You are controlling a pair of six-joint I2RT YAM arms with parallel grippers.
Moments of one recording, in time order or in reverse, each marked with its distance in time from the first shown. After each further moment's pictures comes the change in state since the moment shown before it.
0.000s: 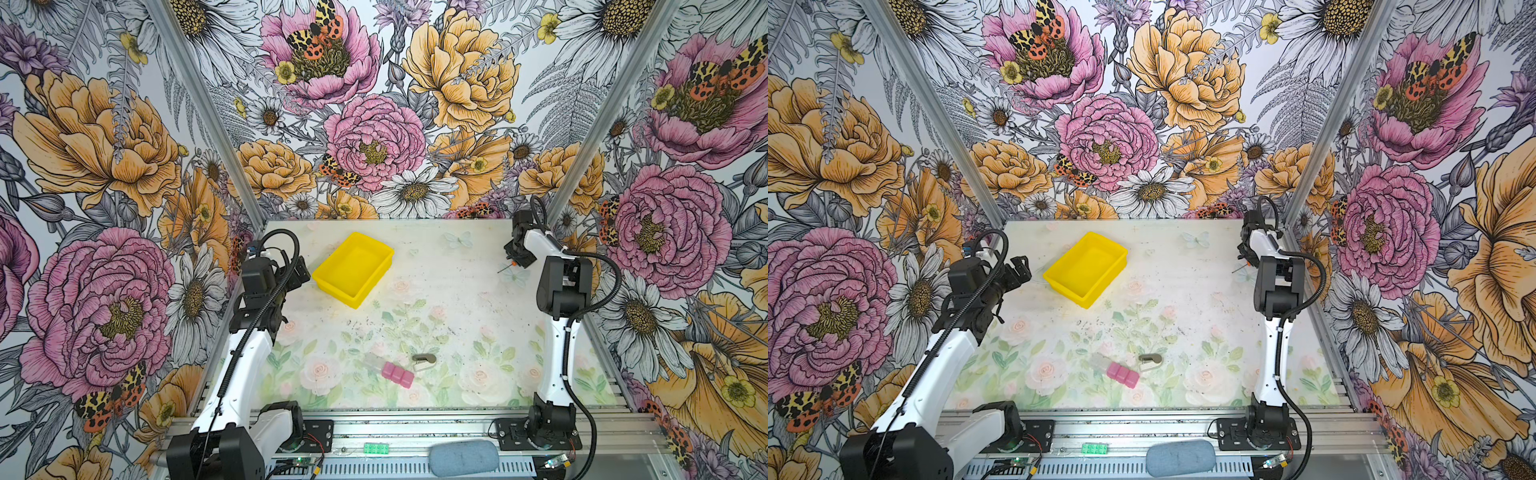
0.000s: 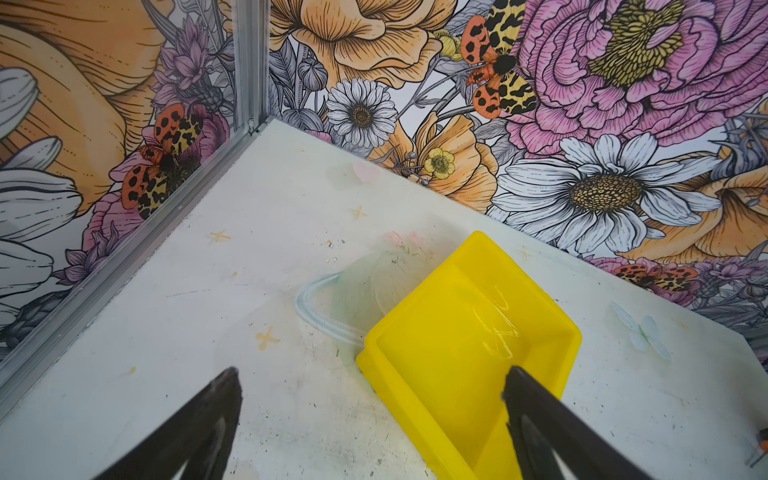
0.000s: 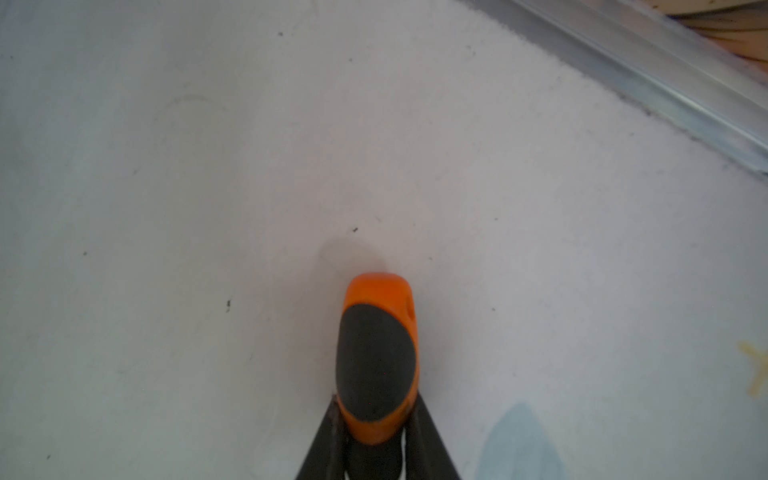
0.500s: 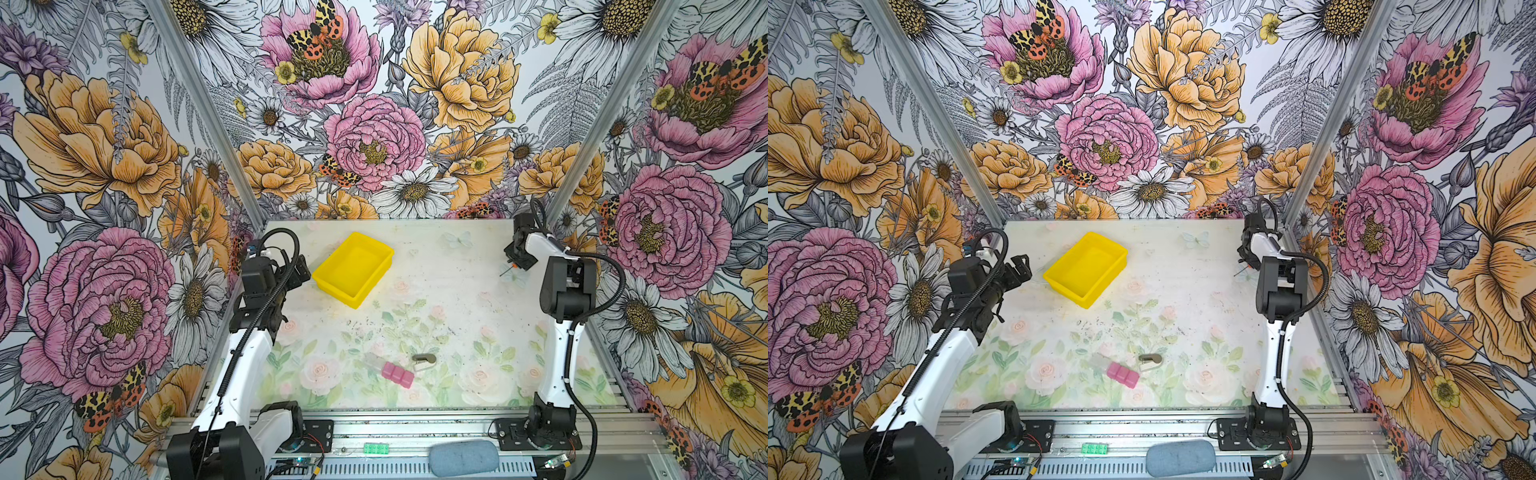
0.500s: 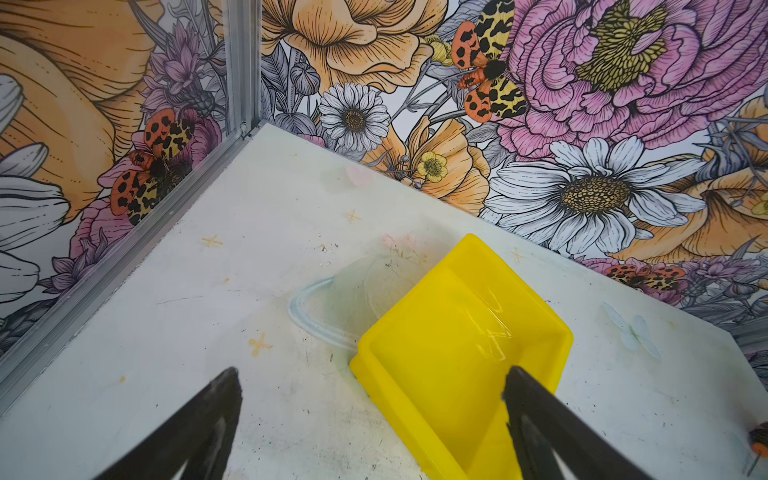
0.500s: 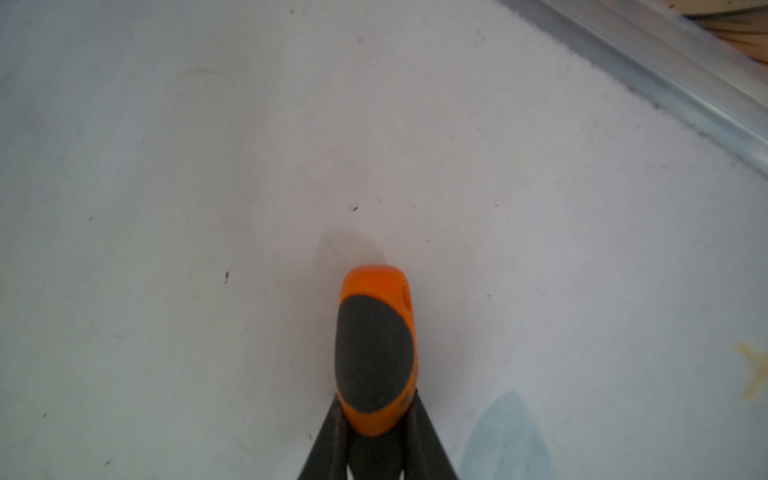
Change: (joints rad) left arm -0.004 0.009 0.002 0.019 0.020 -0.001; right arm 0.003 -0.087 -0.163 0.112 -0.042 -0.071
